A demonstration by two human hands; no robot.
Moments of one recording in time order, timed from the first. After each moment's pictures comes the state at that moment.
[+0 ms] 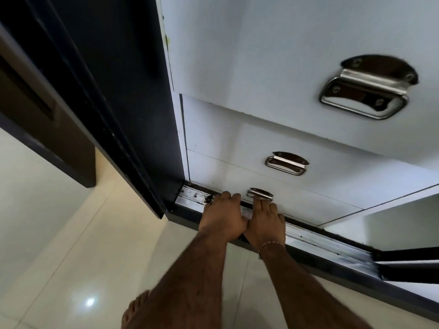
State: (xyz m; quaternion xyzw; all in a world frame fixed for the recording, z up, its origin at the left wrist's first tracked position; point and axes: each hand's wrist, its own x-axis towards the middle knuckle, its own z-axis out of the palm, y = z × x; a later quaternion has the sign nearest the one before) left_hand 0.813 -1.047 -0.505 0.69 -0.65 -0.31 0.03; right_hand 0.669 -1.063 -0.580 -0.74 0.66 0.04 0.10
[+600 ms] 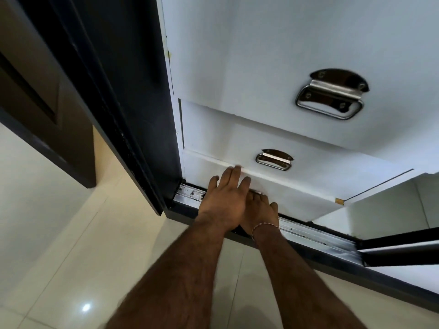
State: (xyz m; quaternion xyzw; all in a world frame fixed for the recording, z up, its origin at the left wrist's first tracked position) left_hand 0.808 -1.043 -0.456 0.63 -0.77 -0.15 0.03; right_hand 0.679 -1.067 -0.541 -0.74 0.65 0.15 0.11
